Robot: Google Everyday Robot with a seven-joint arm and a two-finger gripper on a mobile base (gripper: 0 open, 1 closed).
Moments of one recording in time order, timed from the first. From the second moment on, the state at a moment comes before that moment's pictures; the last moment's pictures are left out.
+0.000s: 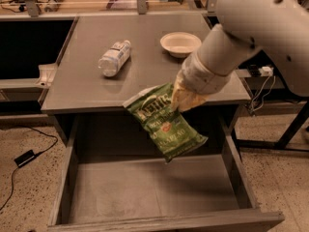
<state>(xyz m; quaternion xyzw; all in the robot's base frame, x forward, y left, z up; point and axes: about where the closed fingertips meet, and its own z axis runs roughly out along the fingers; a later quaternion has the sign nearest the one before) 0.503 -0.079 0.863 -0.97 0.08 -0.06 0.20</state>
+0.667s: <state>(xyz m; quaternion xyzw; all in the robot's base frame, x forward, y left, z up) 0.540 -0.071 0.952 -0.98 0.09 -0.03 0.19</state>
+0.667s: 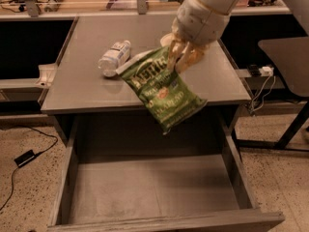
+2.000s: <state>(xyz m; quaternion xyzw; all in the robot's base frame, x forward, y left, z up) 0.648 -0.104 0.973 -0.86 0.35 0.03 0.36</state>
